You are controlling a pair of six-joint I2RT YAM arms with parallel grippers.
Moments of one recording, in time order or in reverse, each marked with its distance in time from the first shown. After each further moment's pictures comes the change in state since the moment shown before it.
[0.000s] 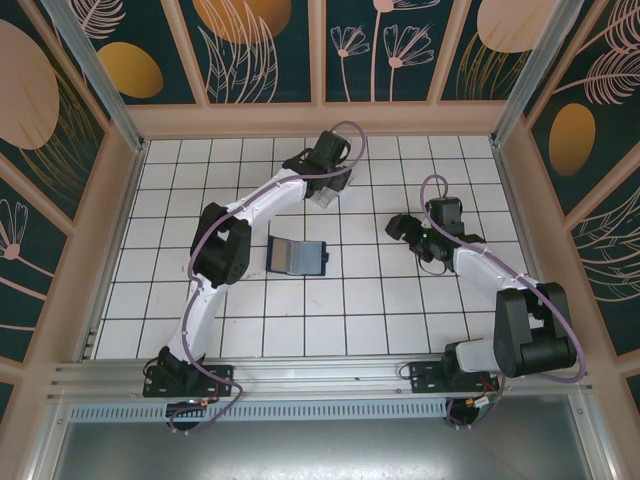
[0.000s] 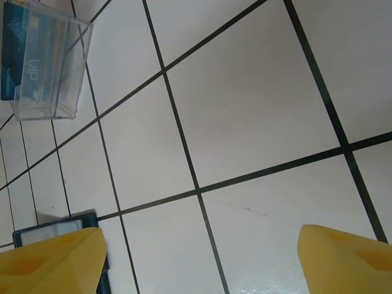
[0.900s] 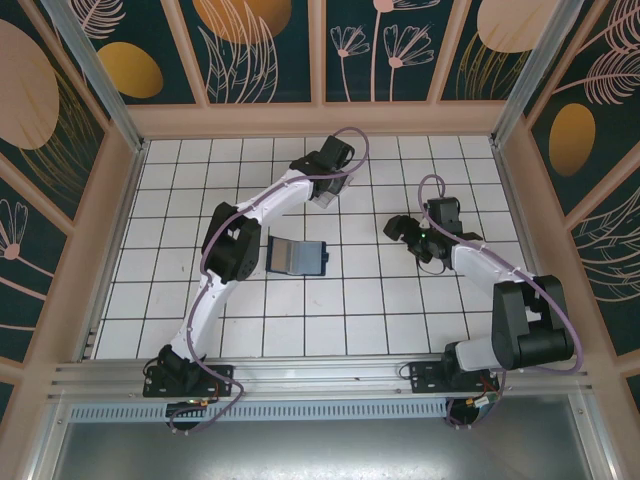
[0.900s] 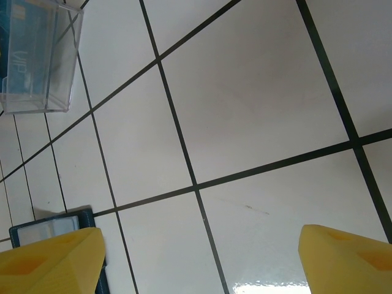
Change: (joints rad) left arm 0.000 0.121 0.122 -0.097 -0.150 0.025; right arm 0.000 0.041 0.012 -0.001 -0.023 0.000
